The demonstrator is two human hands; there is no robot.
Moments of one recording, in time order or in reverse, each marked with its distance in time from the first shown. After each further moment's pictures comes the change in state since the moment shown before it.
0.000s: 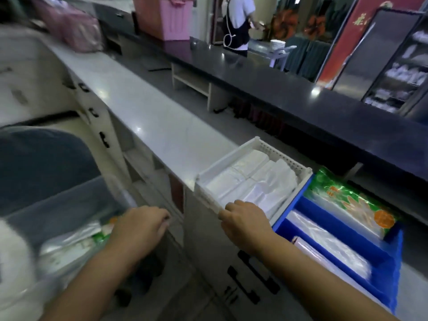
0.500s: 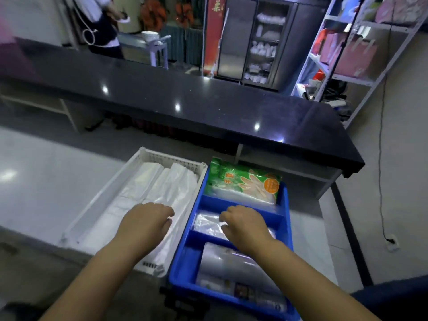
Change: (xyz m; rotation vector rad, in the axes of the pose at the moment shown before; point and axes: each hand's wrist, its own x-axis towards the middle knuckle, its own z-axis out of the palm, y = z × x) left_hand 0.158 0.205 0.057 0.044 -0.085 0.582; right_hand -0.136 0.159 0.020 0.101 -0.006 0.691
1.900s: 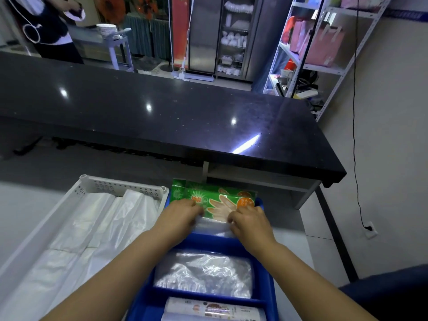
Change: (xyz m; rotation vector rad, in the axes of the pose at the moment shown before) left_hand 0.178 0.088 0.065 -0.195 -0.027 0.356; right_hand 0.039 0.141 0.034 0.130 0.105 0.247
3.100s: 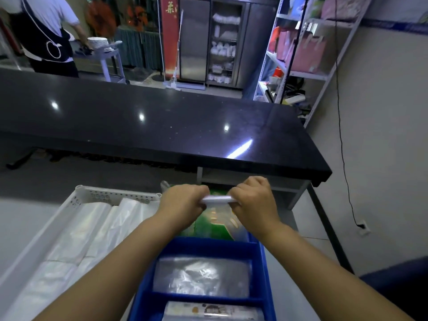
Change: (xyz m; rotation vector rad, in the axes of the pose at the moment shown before) left_hand 0.018 0.040 -0.062 0.072 0.197 -0.005; right_hand 0.008 -0.023 -0.077 -0.149 0.471 -0.130
